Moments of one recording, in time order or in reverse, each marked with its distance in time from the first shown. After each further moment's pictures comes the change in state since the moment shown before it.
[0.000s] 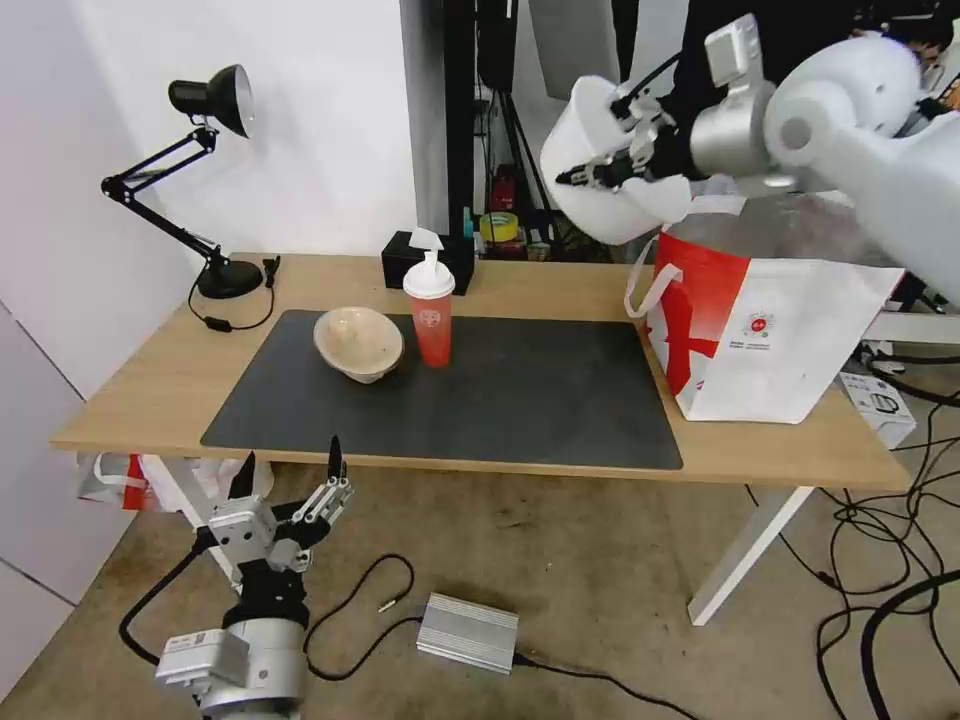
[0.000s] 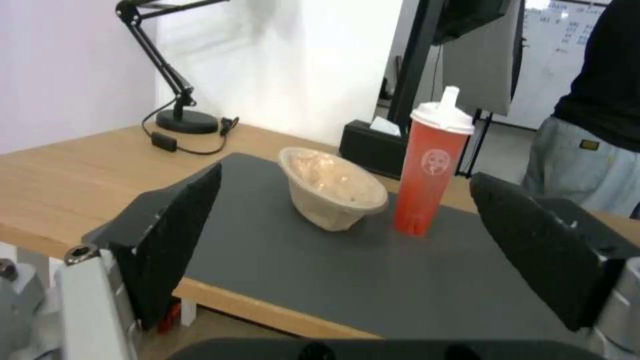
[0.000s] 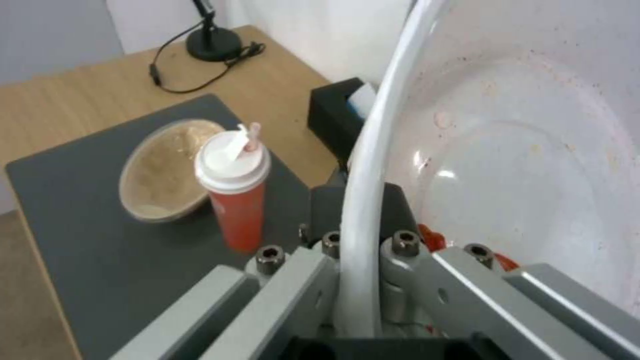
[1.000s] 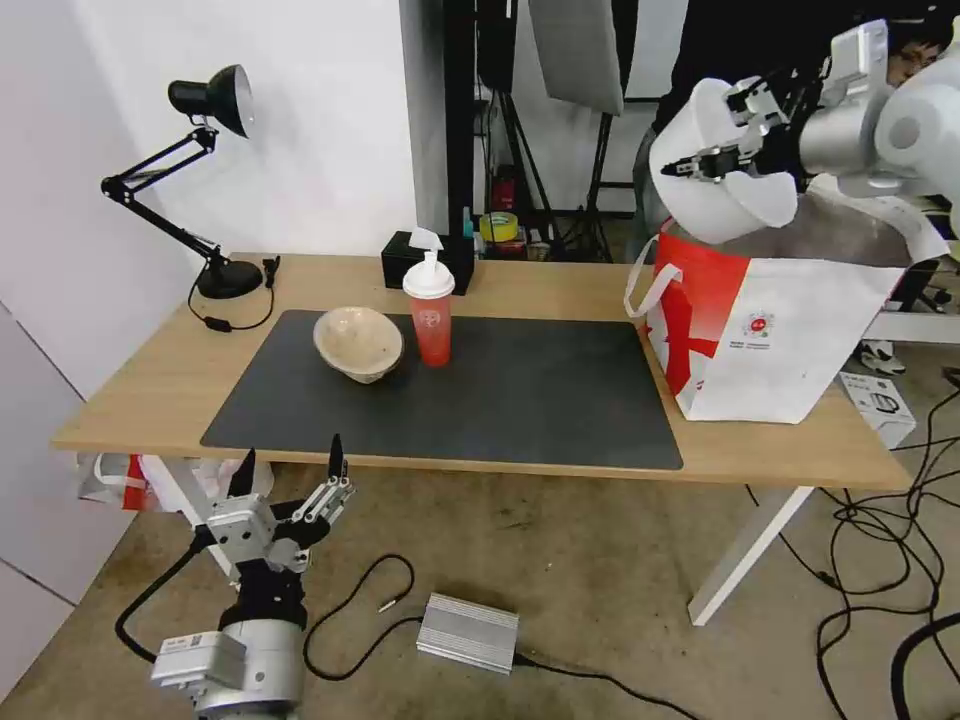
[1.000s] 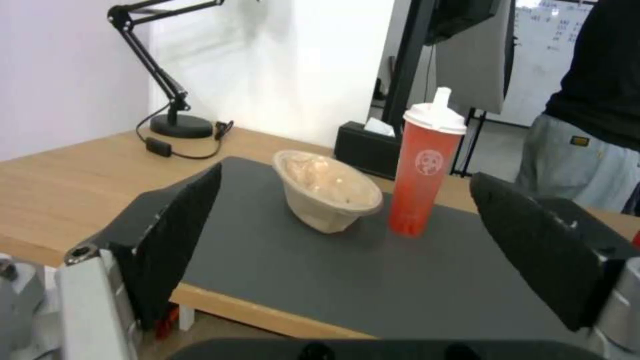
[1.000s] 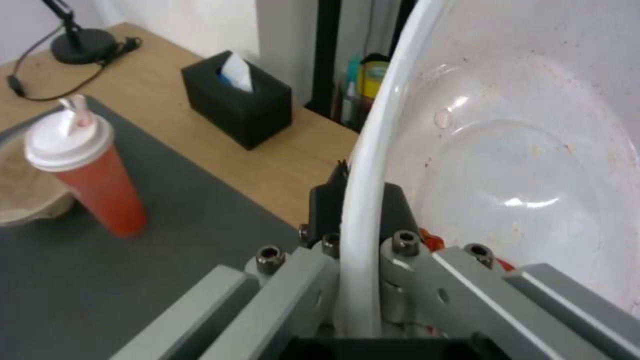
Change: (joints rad) left arm 0.004 0.026 -0.001 -0.002 -0.001 -0.004 0.000; right arm -0.079 -0.123 0.080 -0.144 -0.067 0.000 -0.036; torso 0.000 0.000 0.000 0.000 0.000
